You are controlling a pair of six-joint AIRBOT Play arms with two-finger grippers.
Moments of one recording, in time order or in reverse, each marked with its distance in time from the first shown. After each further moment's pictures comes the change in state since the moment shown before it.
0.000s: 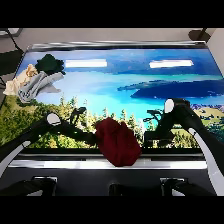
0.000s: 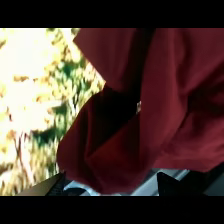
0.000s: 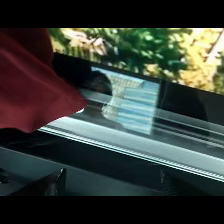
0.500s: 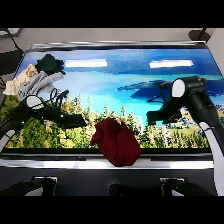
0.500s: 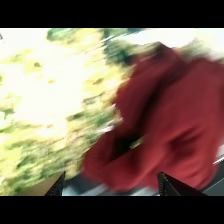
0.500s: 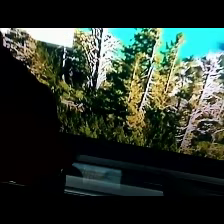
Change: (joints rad) left arm 0.180 0.027 0.217 0.115 -0.216 -0.248; right arm 0.042 0.045 0.290 -0.166 -0.029 0.089
